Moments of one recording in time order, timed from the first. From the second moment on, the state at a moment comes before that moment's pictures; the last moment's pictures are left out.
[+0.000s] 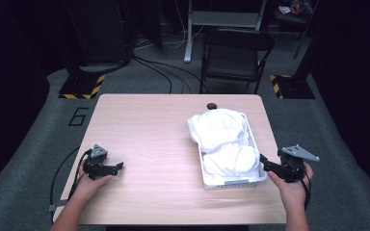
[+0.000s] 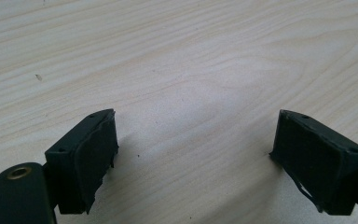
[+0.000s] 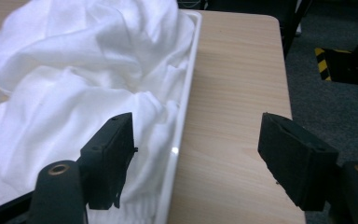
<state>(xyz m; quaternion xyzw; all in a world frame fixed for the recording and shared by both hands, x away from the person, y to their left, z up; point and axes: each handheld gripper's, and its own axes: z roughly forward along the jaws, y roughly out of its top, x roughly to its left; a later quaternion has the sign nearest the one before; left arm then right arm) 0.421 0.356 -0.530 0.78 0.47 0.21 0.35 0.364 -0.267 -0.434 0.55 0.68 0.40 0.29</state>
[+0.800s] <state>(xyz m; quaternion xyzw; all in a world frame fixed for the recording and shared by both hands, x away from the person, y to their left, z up) 0.421 0.355 -0.530 0.78 0.47 0.21 0.35 0.372 -0.230 -0.412 0.52 0.69 0.44 0.24</state>
